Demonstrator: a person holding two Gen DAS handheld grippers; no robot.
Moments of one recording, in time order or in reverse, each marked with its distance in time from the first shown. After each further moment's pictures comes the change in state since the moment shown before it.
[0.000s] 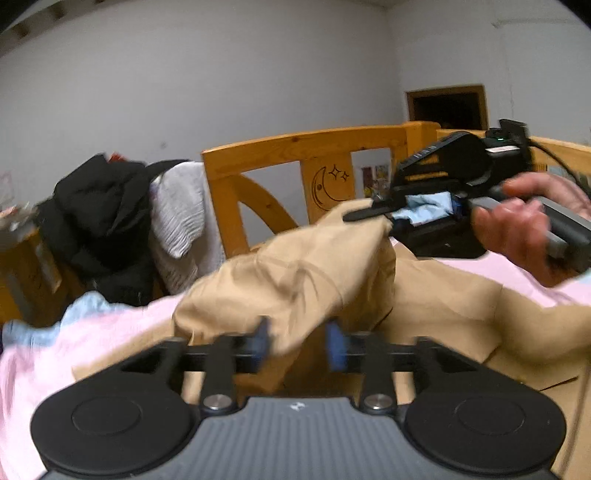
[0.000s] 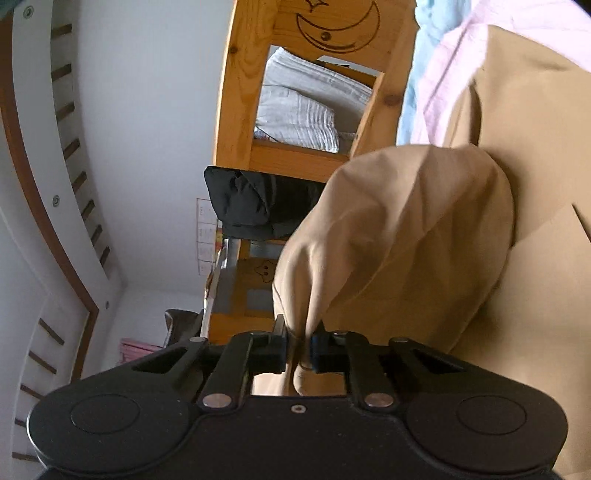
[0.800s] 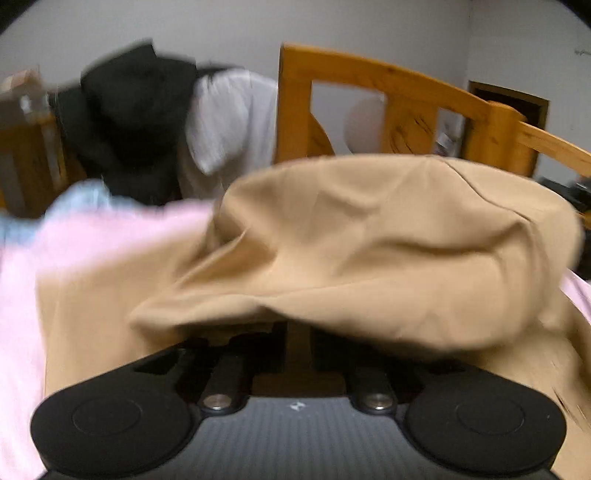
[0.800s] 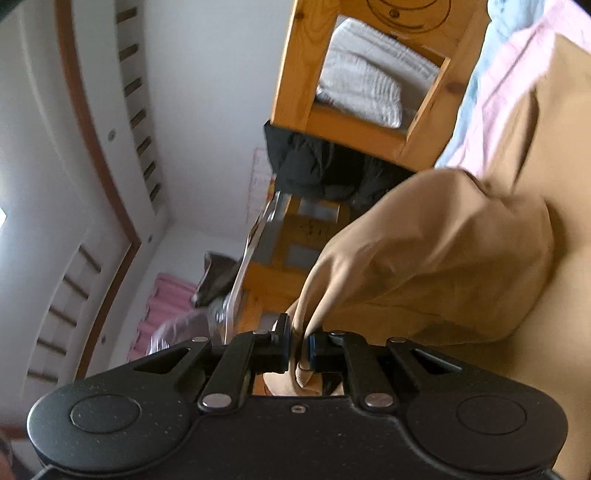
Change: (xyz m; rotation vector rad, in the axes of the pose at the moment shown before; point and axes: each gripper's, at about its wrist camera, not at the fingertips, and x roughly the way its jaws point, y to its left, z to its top) left arm 0.082 0.081 -0.041 -0.263 0.207 -0.006; right arm -0.007 -0.019 -0.002 -0.204 0.162 0.170
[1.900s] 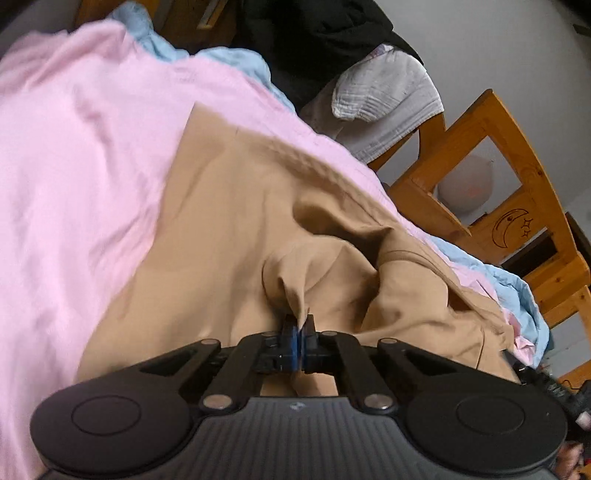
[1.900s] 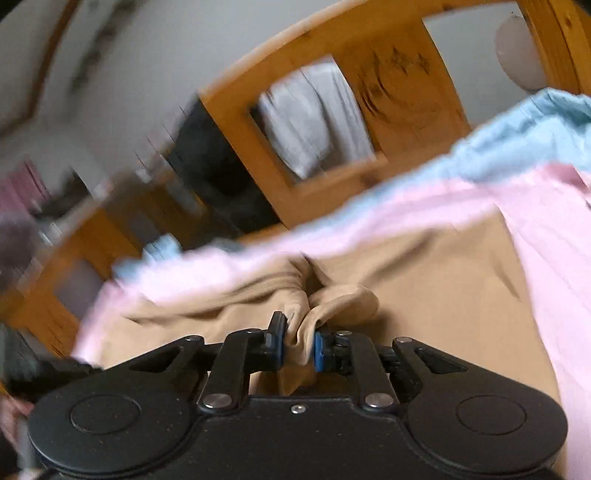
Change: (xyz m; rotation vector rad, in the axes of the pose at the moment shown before) left arm -0.002 0.079 -0.020 -0.669 0.095 0.019; right arm 0.005 -0.009 0.016 -0.571 -0.056 -0.603
